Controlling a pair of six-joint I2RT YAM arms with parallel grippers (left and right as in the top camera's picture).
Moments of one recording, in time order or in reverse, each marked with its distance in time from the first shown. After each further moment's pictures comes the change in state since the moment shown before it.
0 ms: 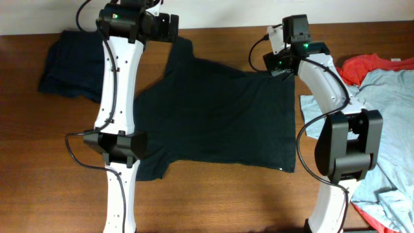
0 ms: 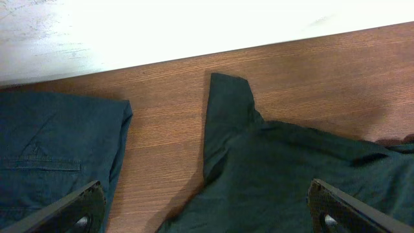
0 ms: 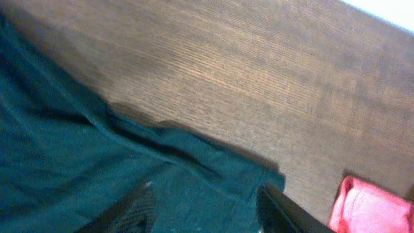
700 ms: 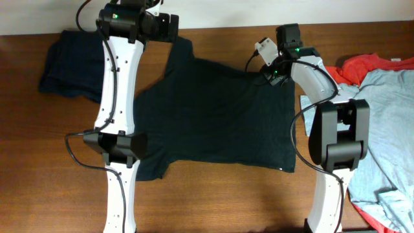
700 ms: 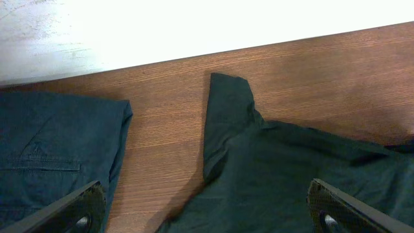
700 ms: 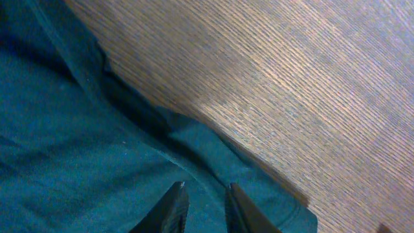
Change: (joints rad) left arm 0.000 0.000 0.000 0.000 0.000 0.000; right arm 0.000 0.122 0.001 0.023 -0.035 -0.255
